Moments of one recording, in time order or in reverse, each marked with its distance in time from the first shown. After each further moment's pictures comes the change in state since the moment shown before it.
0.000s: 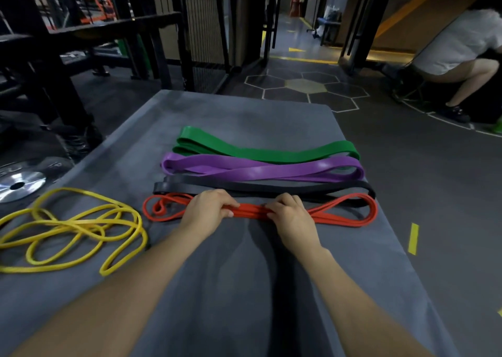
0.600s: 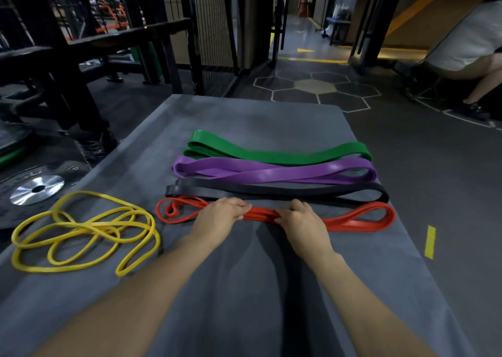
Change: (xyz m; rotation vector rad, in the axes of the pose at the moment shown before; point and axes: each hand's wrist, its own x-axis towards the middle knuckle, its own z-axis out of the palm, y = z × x) left_hand -0.008 -0.003 0.007 0.092 -0.018 0.115; right_hand -0.002 -0.007 -0.005 -0.115 -0.065 0.014
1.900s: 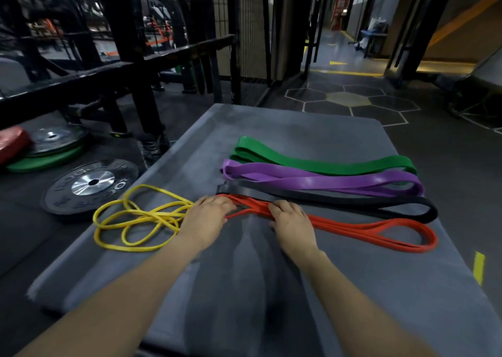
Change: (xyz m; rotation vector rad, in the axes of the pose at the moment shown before) left_hand -0.067 -0.059 -0.068 0.336 0.041 -0.116; right_hand 0.023 -0.095 0.009 0.073 -0.107 -0.093
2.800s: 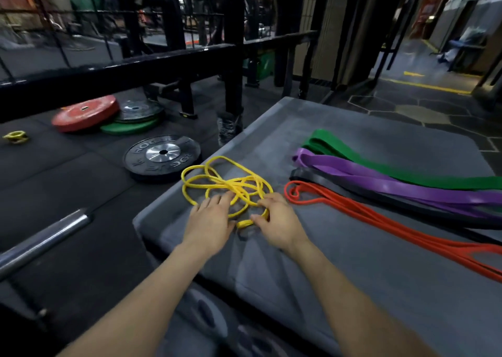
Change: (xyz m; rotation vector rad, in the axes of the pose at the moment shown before) left_hand -0.128 -0.050 -0.028 0.003 0.009 -0.539; right_hand -0.003 -0.152 0.027 0.480 -0.179 -0.180
